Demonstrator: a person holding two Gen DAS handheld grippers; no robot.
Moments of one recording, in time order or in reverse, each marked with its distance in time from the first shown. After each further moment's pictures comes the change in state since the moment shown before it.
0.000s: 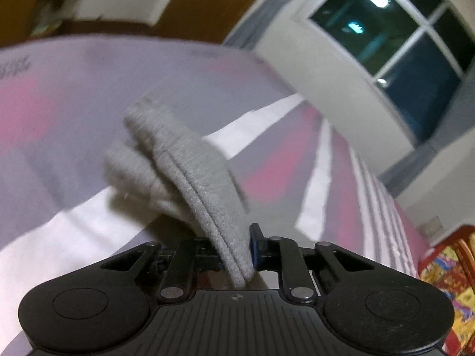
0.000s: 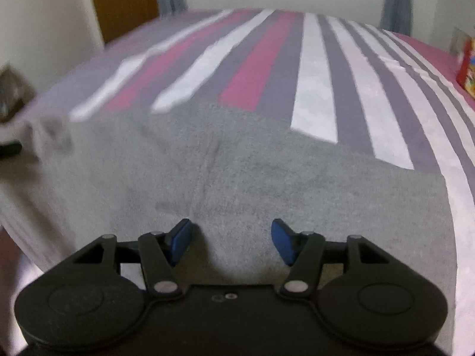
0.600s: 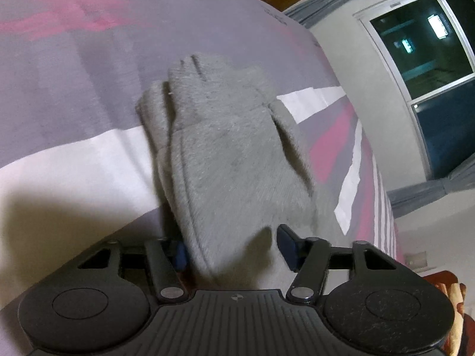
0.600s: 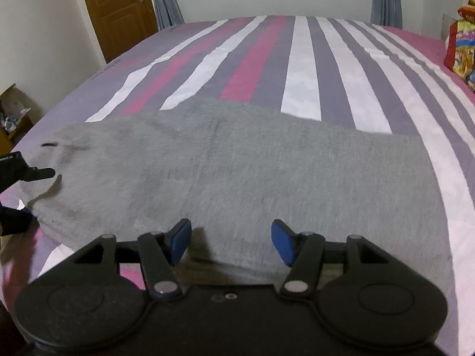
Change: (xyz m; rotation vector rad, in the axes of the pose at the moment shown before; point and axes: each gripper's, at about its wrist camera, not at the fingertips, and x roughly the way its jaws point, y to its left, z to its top) left arm 0.024 0.087 -0.034 -0.324 0.157 0.034; right arm -0.033 -0.001 -0.032 0.011 -0.010 0.005
